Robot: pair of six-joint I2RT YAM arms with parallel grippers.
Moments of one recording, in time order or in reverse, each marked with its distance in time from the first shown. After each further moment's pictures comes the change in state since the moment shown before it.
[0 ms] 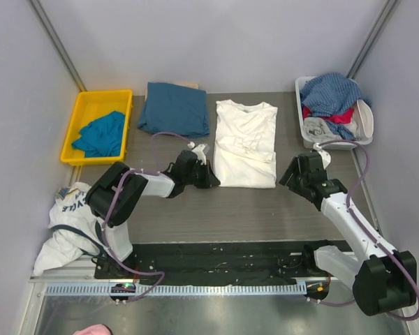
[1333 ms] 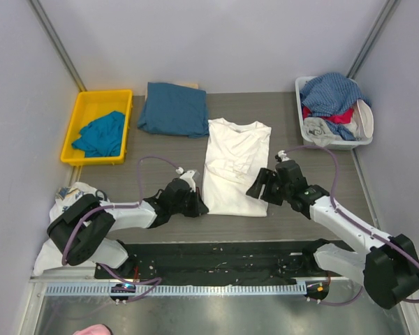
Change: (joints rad) left arm -0.171 -0.430 -0.394 -0.122 -0.182 -0.103; right arm 0.258 -0.004 -0.094 0.160 -0.306 0.051
